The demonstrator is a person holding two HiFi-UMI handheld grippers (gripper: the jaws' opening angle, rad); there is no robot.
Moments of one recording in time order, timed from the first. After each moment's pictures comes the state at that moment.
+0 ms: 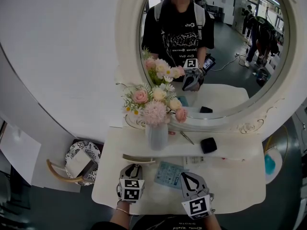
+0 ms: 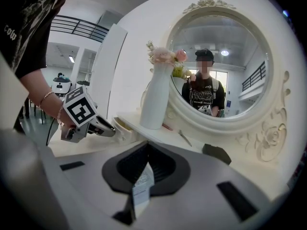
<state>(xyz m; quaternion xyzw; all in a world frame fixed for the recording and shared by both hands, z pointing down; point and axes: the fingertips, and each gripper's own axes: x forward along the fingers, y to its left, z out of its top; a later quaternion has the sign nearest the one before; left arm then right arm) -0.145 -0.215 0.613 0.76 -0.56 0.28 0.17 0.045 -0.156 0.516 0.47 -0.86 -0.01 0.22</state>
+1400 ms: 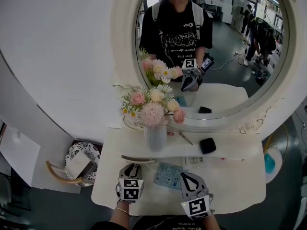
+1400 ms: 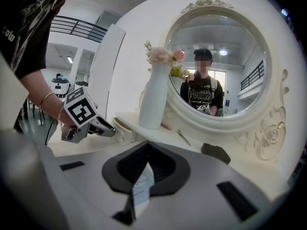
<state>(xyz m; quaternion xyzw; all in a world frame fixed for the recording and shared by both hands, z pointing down) -0.145 -0.222 0.614 0.76 -0.56 0.28 0.16 0.047 -0.160 0.517 0.47 -0.86 -0.01 0.21</state>
